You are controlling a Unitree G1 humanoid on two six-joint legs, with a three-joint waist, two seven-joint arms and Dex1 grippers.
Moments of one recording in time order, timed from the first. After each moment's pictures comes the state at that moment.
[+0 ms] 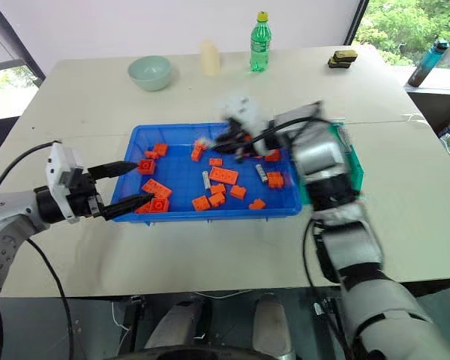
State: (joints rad) left arm -0.16 0.80 0.23 -0.41 -0.69 0.58 -0.93; right arm -0.91 -0.51 0.05 0.05 -0.02 0.75 1.24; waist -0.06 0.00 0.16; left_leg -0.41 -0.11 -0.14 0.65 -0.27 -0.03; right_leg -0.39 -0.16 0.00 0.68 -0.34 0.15
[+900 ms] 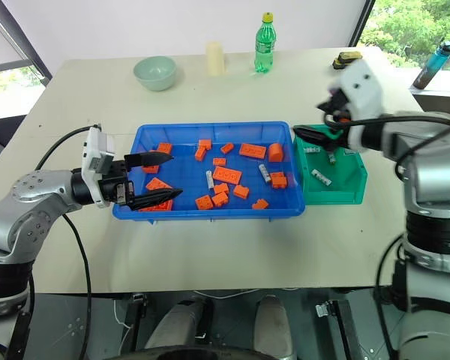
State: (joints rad) left arm -0.35 0.73 0.08 -0.32 -0.66 0.57 -1.00; right arm -0.78 -0.69 -0.07 -0.25 0.23 1.04 0.90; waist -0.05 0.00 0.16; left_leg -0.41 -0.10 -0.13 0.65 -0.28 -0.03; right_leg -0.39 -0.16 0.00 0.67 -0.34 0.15
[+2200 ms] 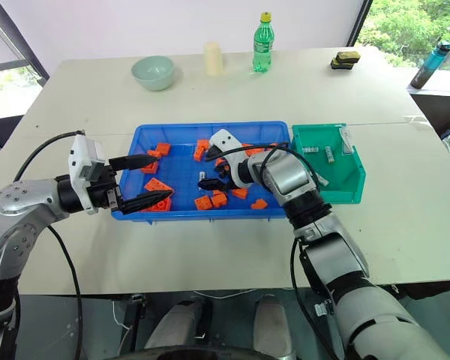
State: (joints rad) left arm -0.25 0.76 0.15 -0.40 -0.65 0.56 -0.92; right arm -0.91 -0.26 0.33 0.33 0.21 0.92 0.77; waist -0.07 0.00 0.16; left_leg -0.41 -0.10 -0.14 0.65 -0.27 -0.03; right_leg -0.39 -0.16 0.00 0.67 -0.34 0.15
